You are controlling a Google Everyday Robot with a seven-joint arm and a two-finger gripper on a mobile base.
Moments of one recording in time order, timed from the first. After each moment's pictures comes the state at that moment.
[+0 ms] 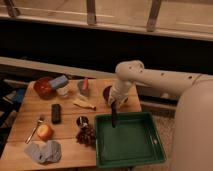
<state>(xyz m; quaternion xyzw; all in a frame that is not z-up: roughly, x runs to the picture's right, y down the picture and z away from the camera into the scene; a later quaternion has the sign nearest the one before) 0.063 0.082 0.803 -0.31 0.21 0.78 0.51</state>
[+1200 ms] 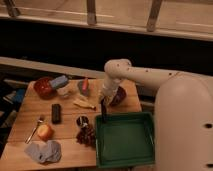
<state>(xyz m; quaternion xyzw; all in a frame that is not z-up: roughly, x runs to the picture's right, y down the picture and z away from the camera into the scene) 0.010 0.074 0.828 -0.34 0.19 0.75 0.53</state>
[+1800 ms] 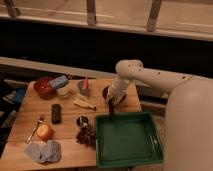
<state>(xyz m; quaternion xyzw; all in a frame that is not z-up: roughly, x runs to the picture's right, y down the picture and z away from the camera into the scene) 0.044 0.062 0.839 -0.33 0.17 0.77 0.52</state>
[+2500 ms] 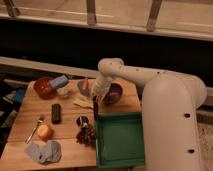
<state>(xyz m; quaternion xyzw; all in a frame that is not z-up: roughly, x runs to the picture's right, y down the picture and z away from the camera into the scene) -0.048 0.055 0.857 -0.36 0.16 0.75 0.53</state>
